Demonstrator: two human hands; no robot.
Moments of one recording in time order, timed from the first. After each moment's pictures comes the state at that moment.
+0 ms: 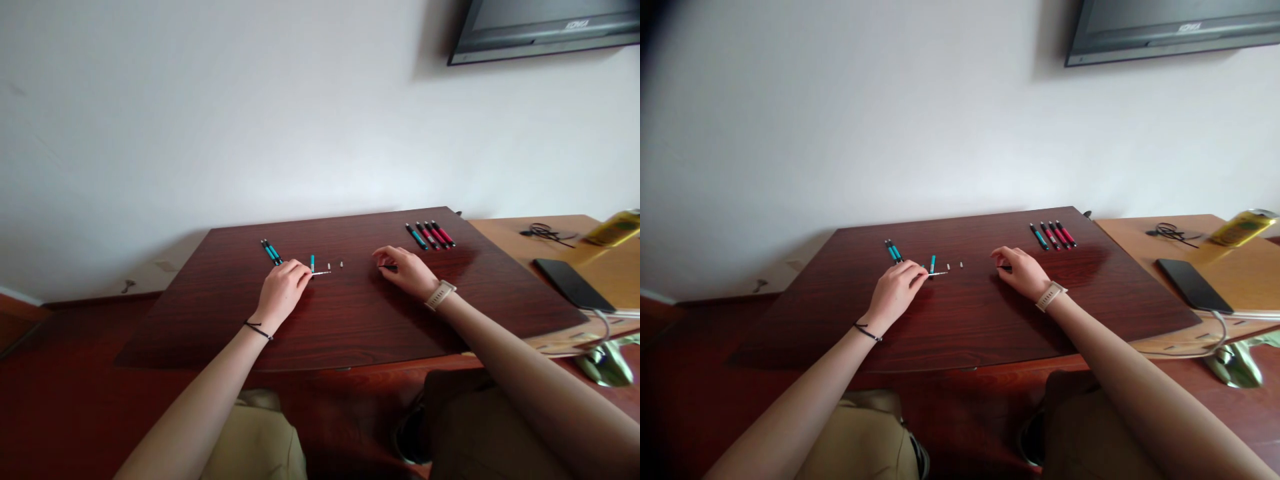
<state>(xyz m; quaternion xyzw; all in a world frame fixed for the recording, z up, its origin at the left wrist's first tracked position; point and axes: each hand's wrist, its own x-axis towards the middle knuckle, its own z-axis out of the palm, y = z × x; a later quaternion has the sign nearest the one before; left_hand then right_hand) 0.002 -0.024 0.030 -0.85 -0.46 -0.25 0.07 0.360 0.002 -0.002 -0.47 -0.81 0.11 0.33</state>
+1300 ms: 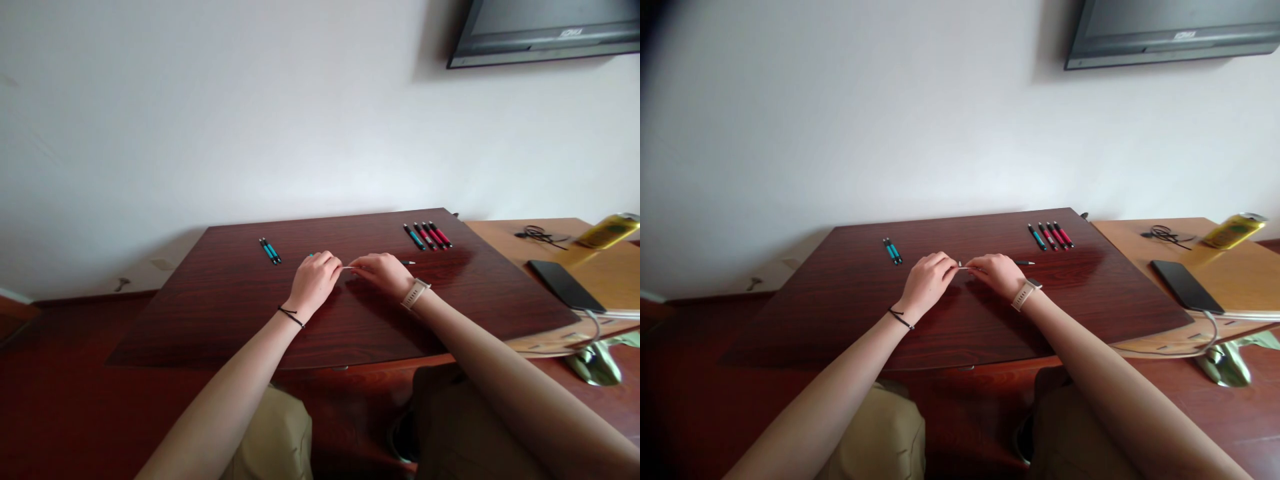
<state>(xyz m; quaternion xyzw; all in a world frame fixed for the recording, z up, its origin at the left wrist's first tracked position) 0.082 -0.014 0.033 -0.87 -0.43 -0.24 0.07 0.318 0.001 0.018 -0.44 -0.85 0.10 0.27</state>
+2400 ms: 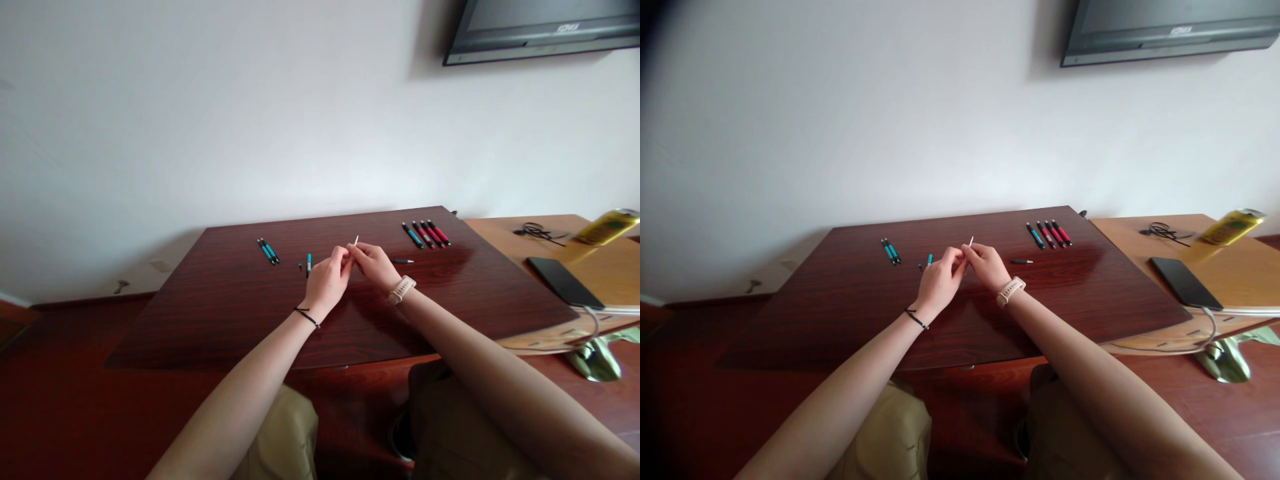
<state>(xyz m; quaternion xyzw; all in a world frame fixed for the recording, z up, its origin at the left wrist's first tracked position) 0.121 -0.021 0.028 -0.80 -0.50 -0.31 -0.08 0.281 0.005 0.020 -0.48 -0.64 0.37 0.48</state>
